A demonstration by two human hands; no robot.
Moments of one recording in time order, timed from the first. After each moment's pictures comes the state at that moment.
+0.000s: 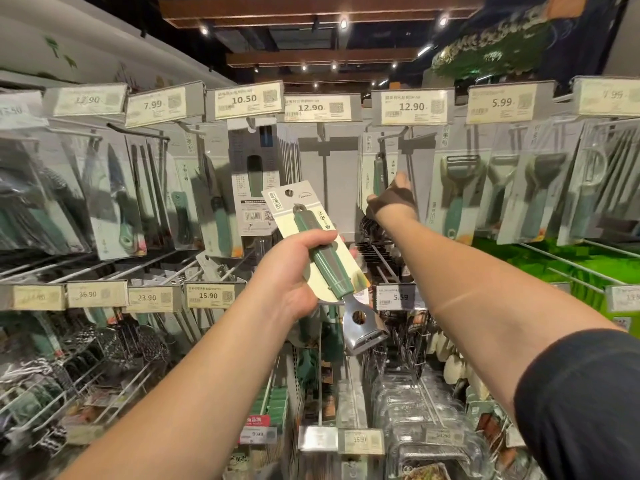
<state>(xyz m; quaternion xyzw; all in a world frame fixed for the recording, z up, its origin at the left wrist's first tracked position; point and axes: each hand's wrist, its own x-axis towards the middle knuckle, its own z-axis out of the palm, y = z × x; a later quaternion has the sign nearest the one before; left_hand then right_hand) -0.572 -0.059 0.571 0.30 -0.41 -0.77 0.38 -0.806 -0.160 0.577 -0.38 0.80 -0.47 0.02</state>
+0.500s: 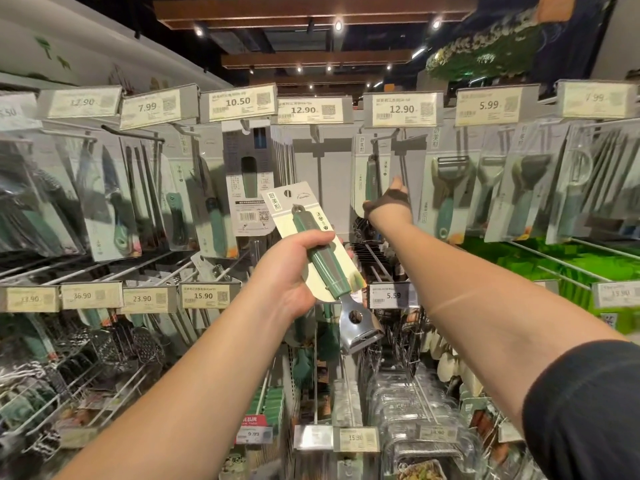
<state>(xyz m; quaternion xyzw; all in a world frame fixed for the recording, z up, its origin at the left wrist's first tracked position) -0.575 -0.056 0.570 0.30 -0.42 -0.77 0.38 -0.809 -0.155 0.572 -0.37 0.81 -0.45 0.02</state>
